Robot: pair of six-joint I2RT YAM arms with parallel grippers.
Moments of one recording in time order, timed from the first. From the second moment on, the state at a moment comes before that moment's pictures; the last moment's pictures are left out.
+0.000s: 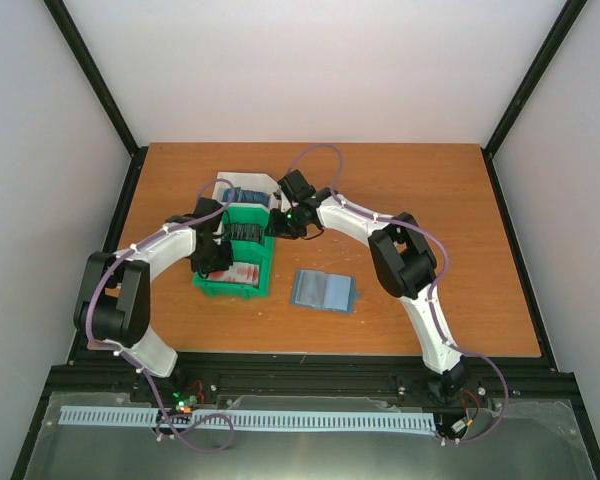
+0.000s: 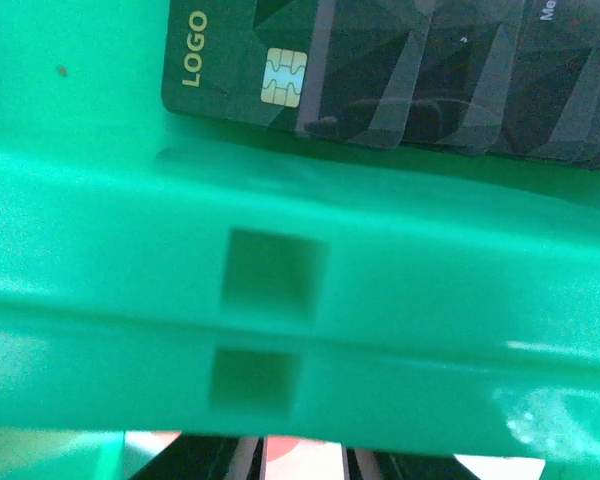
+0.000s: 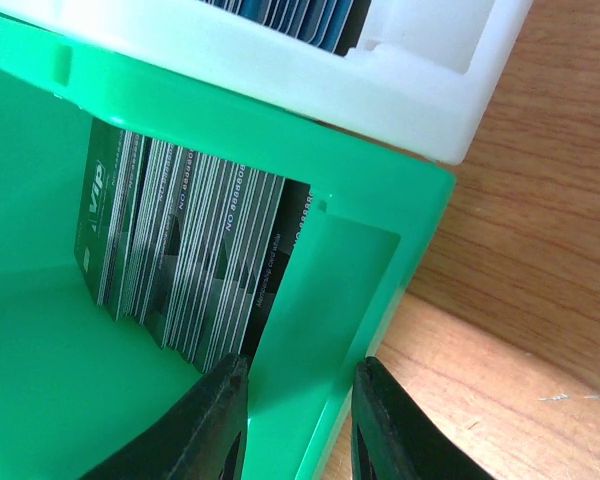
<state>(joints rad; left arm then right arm) -0.22 1.60 0.96 -0.71 0.03 -0.40 0.68 2.30 1.82 -0.53 -0.39 0.58</state>
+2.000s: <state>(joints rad) -0.16 1.60 0.96 -0.69 -0.01 -0.39 0.68 2.32 1.82 -0.61 -0.37 0.56</state>
